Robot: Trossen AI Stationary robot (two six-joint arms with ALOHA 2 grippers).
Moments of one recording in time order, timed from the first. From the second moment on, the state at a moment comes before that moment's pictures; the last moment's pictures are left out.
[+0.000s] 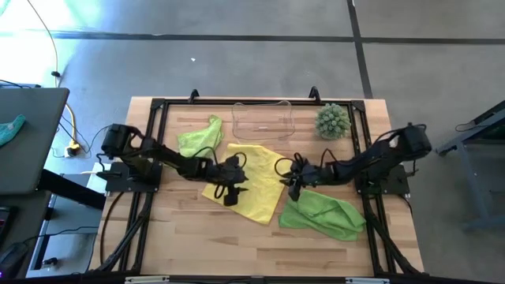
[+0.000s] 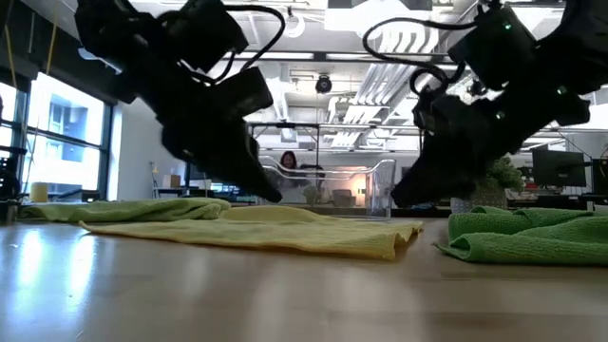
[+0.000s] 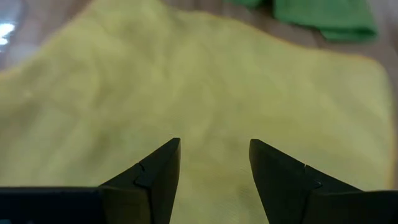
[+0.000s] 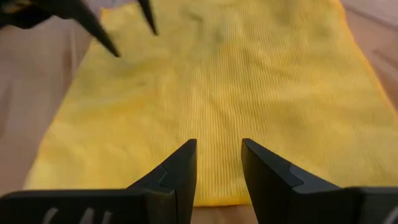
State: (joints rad) left arm 0.00 1.71 0.69 0.28 -0.08 -0.08; right arm 0.16 1.57 0.40 0.55 0.26 0.58
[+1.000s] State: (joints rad) left arm -0.13 1.71 0.69 0.23 -0.05 -0.23; right arm 0.13 1.51 0.40 0.48 0.49 0.36
